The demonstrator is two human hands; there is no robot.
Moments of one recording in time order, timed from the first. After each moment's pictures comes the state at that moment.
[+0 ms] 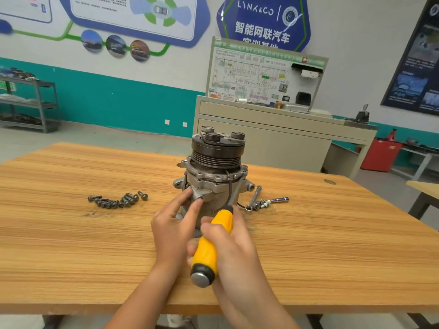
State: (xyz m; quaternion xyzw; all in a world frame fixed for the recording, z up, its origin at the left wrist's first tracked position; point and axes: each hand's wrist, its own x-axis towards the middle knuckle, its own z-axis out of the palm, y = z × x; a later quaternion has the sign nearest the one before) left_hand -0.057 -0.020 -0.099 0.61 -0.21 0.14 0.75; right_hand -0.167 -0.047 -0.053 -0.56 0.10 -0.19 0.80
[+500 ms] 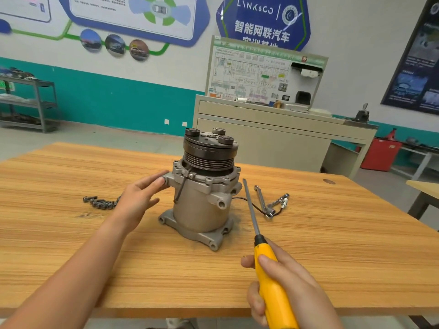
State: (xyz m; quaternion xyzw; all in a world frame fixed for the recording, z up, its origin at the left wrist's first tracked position) left_hand 0.036 0.015 -0.082 0.65 -0.25 -0.09 0.72; right_hand -0.236 -0.086 -0.052 -0.53 0.13 -0.16 0.82
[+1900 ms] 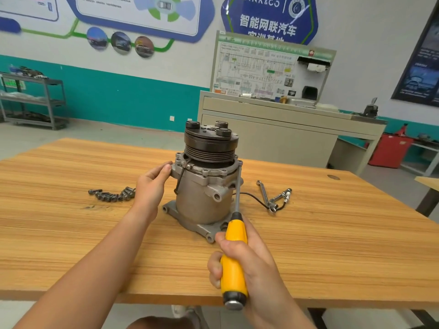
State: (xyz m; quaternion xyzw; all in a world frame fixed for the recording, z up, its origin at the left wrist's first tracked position) left_hand 0.029 -0.018 -0.082 0.61 -0.14 0.00 0.78; right_hand -0.197 -0.081 -0.067 -0.51 0.05 -0.13 0.85
